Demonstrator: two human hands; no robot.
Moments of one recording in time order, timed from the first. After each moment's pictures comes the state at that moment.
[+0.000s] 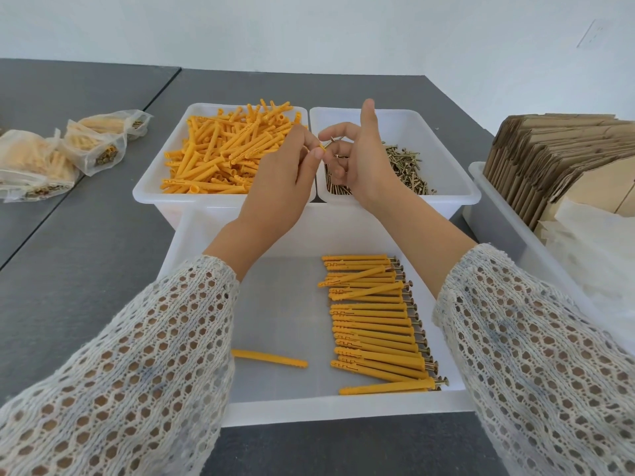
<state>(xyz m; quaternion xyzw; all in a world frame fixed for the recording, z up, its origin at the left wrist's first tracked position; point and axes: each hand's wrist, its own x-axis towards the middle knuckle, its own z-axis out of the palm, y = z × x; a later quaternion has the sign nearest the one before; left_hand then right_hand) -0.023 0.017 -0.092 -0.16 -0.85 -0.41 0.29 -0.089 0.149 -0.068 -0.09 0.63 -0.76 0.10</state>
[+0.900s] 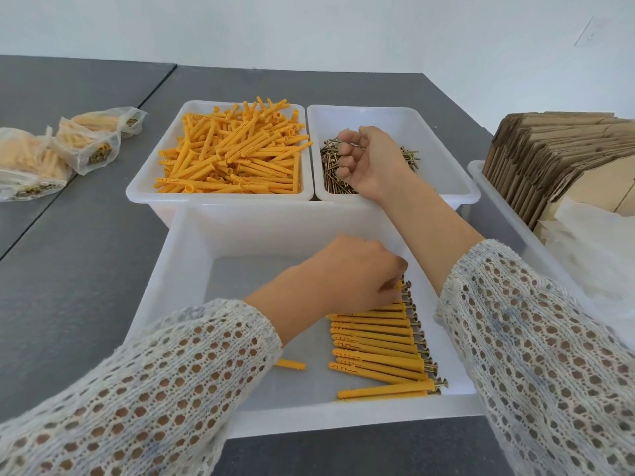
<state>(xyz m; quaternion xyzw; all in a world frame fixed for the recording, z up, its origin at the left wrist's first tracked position) 0.021 0.093 -0.119 -0.37 -0.93 -0.07 0.04 -0.105 0.161 -0.069 0.06 0.53 -0.84 0.14</state>
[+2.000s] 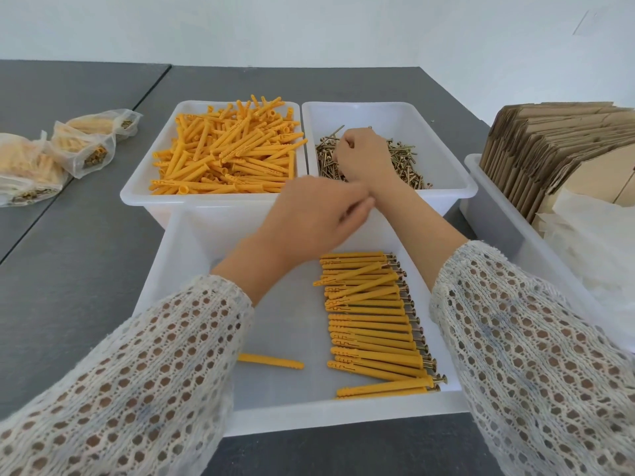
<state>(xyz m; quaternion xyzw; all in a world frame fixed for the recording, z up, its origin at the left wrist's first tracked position) 0.002 0.055 -0.089 -0.29 -0.90 -0.15 0.29 -0.110 0.161 -0.082 -0.09 0.91 -0.40 -0.09</state>
